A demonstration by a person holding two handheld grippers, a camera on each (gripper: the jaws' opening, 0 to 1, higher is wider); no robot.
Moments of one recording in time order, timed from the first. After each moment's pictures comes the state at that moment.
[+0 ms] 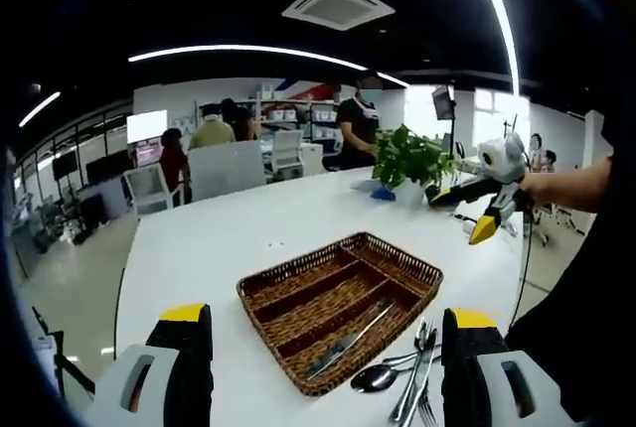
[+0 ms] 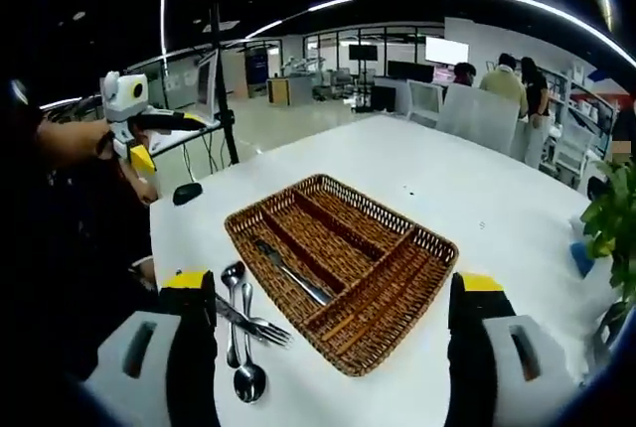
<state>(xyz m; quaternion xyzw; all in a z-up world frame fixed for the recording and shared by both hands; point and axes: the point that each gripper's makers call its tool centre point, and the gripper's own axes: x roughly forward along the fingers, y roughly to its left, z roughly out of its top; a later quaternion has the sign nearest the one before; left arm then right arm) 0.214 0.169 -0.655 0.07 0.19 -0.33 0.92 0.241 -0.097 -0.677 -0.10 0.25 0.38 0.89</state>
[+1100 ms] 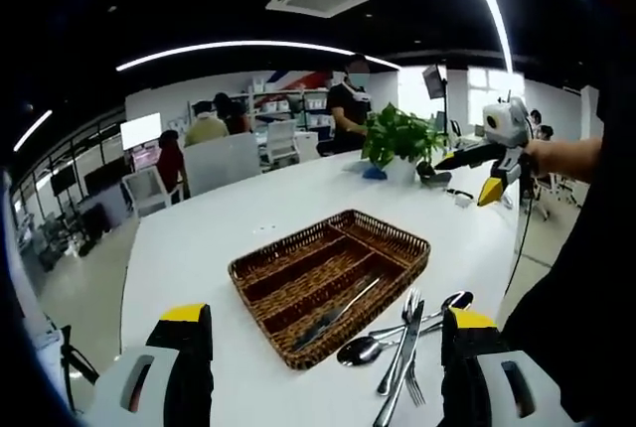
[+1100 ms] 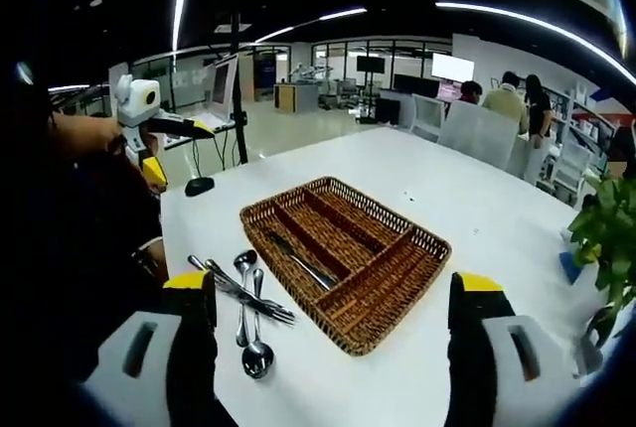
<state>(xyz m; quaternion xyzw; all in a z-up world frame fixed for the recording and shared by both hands) 0.175 0.159 -0.675 0.12 0.21 -0.34 0.91 0.201 -0.114 -0.674 -0.12 0.22 0.38 0.89</state>
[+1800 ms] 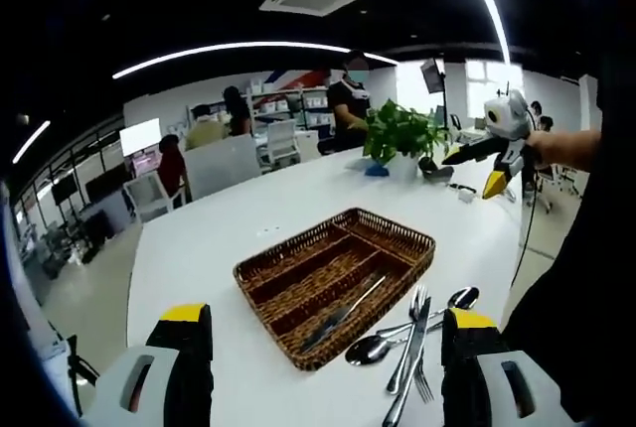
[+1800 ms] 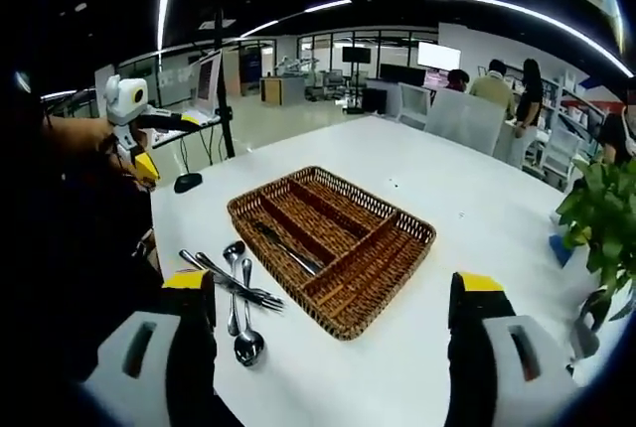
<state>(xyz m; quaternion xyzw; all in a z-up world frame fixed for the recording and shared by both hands) 0.179 0.163 -0.679 0.13 0.22 -0.35 0.90 0.203 -0.138 -0.679 -0.12 0.25 0.35 0.90</state>
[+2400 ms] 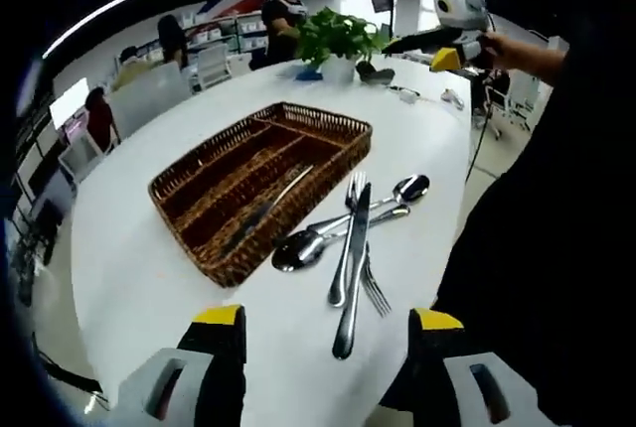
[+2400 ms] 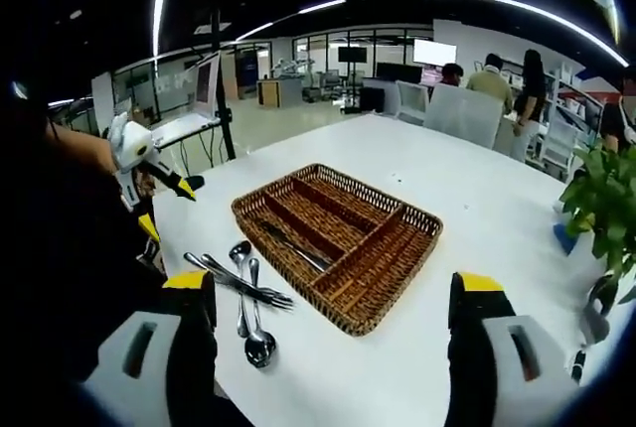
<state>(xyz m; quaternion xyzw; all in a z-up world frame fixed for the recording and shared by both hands) 0.112 0.151 -0.796 0.21 0.39 -0.45 0.78 0.191 -0.131 -0.689 -0.10 0.25 0.35 0.90</state>
